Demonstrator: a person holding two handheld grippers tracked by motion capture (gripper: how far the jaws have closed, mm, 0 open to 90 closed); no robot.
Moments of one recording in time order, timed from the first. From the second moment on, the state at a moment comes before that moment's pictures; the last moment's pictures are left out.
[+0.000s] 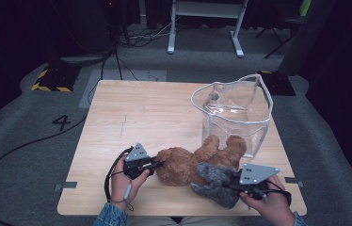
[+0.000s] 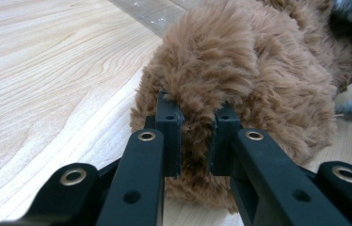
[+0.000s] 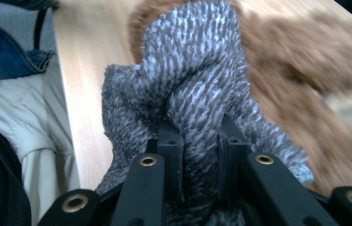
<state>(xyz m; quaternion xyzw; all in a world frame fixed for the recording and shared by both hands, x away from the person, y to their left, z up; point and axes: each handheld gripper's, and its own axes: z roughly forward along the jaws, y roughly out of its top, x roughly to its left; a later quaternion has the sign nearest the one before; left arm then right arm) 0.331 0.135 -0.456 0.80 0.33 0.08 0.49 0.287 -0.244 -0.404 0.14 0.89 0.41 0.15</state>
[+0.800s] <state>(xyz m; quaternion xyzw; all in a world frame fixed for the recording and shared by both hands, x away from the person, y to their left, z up) 0.331 0.136 -0.456 0.80 0.33 0.08 0.49 0.325 -0.357 -0.452 0.34 0.85 0.34 0.21</state>
